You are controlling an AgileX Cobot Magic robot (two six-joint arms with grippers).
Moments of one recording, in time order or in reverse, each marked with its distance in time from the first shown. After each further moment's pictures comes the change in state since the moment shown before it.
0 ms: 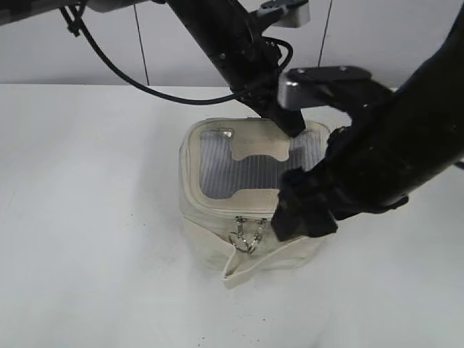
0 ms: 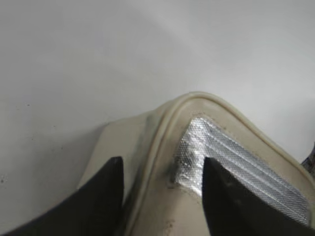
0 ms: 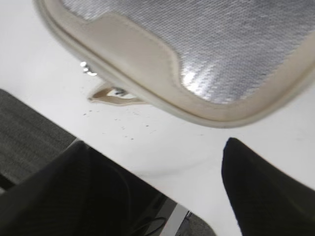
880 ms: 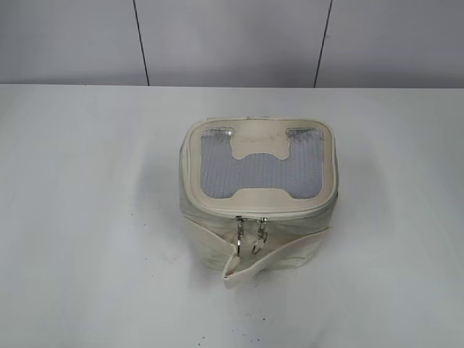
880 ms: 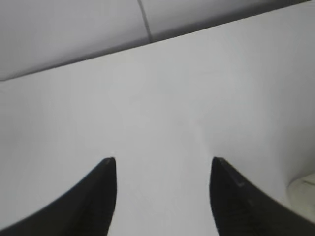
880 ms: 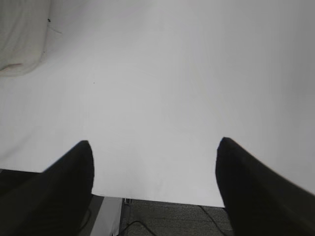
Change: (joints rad) left arm 0.356 -0.533 0.182 0.653 0.010 -0.607; right arm -0.409 -0.293 -0.003 -0.329 0.308 0.075
